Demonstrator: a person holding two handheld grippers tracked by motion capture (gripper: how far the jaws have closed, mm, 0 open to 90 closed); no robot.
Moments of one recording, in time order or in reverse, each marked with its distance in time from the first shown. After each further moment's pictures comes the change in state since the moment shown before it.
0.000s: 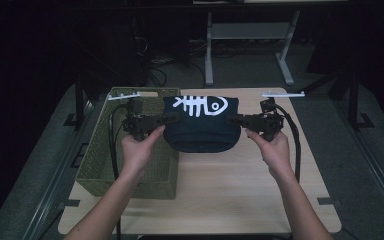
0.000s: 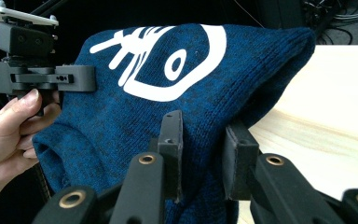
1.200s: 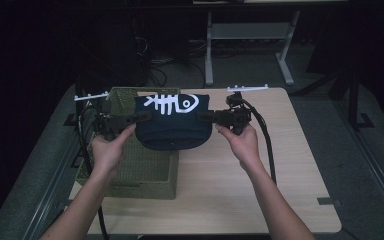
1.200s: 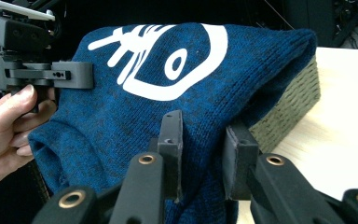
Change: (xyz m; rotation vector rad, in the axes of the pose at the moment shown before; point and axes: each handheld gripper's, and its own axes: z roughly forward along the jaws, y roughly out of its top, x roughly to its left) left arm 0.032 0.009 -0.059 -0.026 0.071 -0.038; right arm 0.029 0.015 0.067 0.044 0.043 -0.043
